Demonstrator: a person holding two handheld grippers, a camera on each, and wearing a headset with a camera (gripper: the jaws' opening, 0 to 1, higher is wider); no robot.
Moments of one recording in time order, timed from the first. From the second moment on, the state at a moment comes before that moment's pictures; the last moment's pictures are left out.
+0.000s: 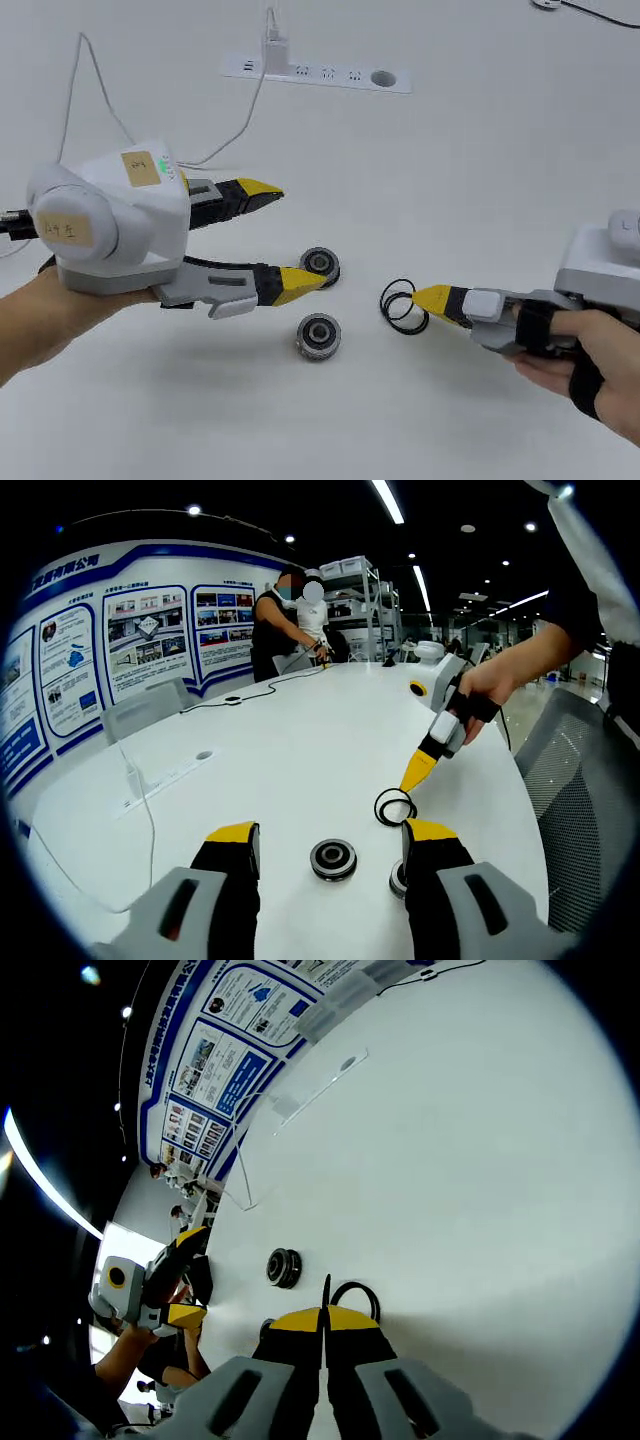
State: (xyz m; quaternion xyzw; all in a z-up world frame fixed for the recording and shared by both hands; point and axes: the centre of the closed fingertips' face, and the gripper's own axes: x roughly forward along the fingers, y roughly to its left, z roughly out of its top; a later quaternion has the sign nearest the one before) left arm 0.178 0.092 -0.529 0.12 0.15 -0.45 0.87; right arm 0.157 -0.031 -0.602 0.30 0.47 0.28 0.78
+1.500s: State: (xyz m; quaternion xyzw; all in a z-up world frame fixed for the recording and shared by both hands) left arm 0.206 0.078 -0.583 0.16 0.21 -0.46 0.85; right arm 0.182 0.016 -0.581 0.28 0.42 0.36 0.79
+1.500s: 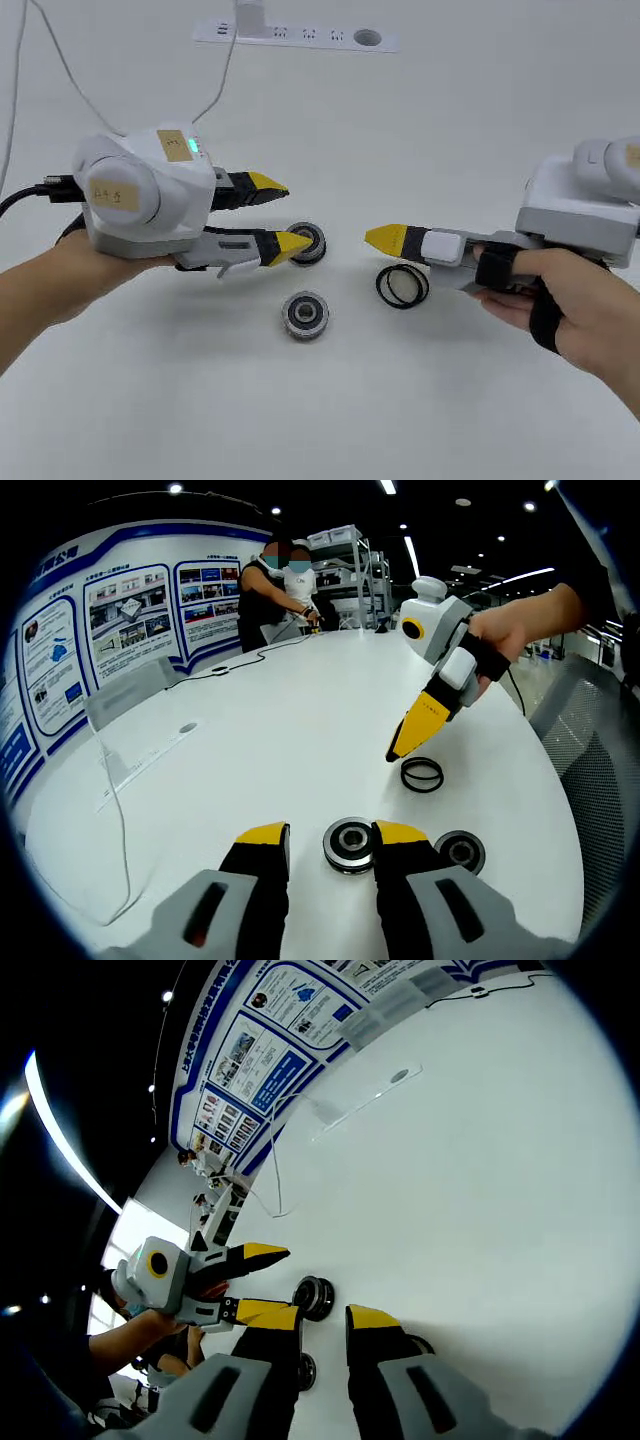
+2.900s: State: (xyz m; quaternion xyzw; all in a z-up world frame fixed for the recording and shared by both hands) left arm 0.198 0.071 -0.598 0.15 0.22 -0.50 0.83; right arm 0.185 0.062 -0.594 0.25 0.41 0.45 0.75
